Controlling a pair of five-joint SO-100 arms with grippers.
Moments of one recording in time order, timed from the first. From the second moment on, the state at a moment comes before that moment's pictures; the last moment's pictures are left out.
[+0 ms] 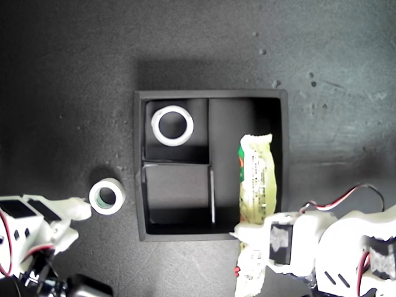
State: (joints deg) arm 0 28.2 114.4 108.9 71.5 -92.1; arm 1 -15.4 49.4 26.0 76.6 21.6
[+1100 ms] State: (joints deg) arm 0 28.8 108.6 124.5 44.6 -92.7; arm 1 -12.1 49.4 22.0 93.0 21.5
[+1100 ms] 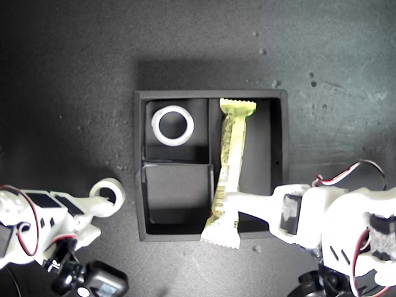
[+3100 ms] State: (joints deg) arm 0 21.0 91.9 116.0 50.3 -93.0; arm 1 -16.6 49.4 21.5 92.4 21.5
